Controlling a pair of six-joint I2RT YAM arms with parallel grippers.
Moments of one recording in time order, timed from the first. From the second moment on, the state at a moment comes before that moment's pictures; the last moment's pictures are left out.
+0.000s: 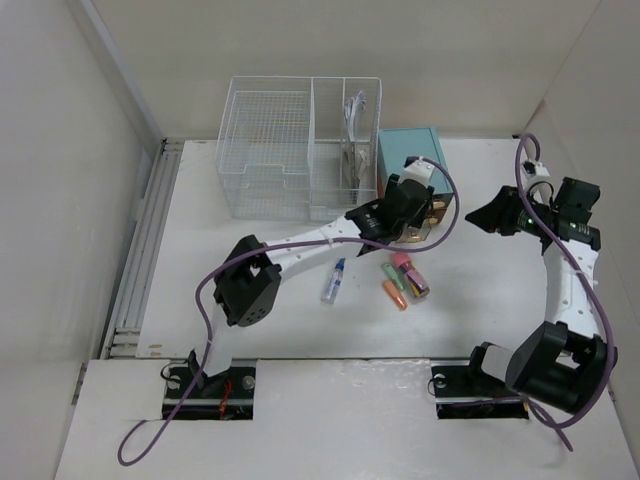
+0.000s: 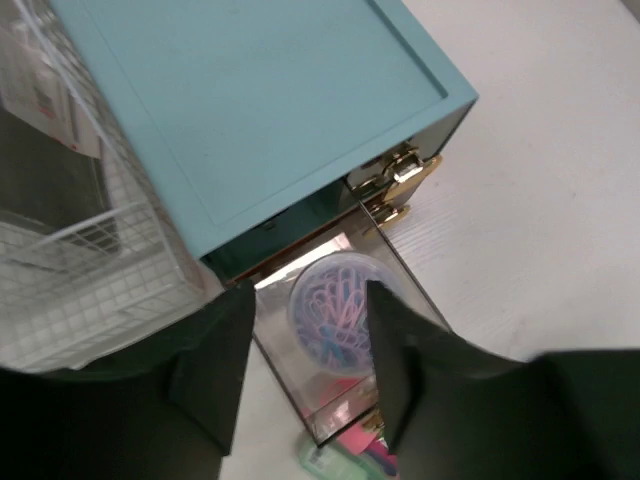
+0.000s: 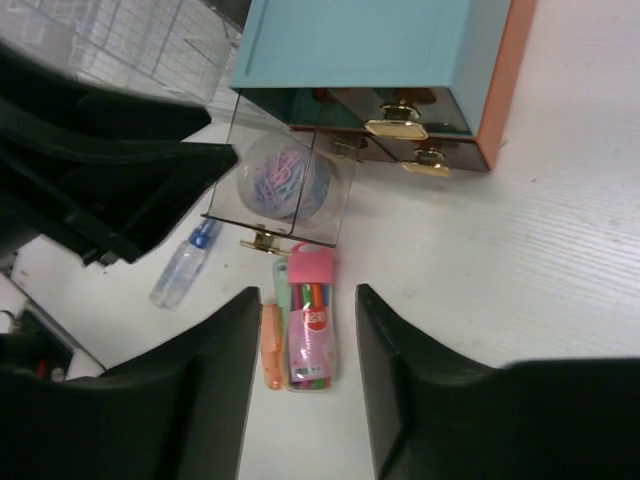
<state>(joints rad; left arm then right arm) -1.03 2.08 1.78 -0.16 -0.45 -0.30 -0.43 1.18 1.03 -0.58 -0.94 -0.07</state>
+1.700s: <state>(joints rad) -0.97 2.03 1.41 0.14 -0.26 -0.45 -0.15 1.63 0.85 0.29 -0.68 0.75</state>
